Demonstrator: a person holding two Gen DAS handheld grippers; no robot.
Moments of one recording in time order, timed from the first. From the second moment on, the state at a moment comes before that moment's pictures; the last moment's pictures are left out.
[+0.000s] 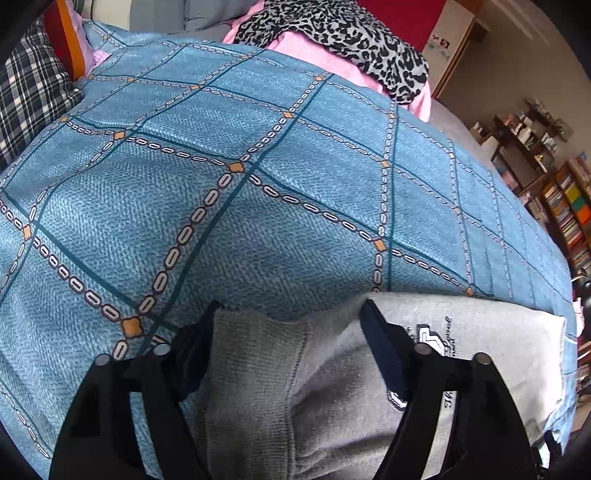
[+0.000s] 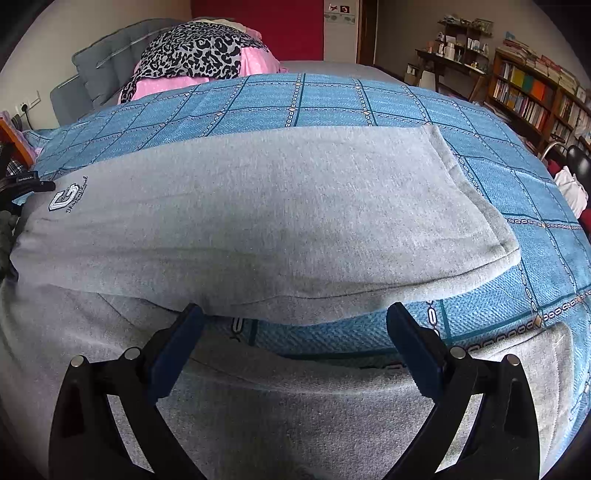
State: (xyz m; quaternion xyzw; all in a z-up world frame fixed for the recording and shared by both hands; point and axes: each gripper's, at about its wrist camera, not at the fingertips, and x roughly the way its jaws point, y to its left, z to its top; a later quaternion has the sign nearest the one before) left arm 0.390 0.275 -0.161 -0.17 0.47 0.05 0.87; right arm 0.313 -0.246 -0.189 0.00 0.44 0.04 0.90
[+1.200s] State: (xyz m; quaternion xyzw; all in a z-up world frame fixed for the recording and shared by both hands) left arm 0.369 0.254 -0.143 -0.16 0.41 0.01 0.90; right arm 0.539 -0.433 -0.179 0.09 0.42 -0.06 0.90
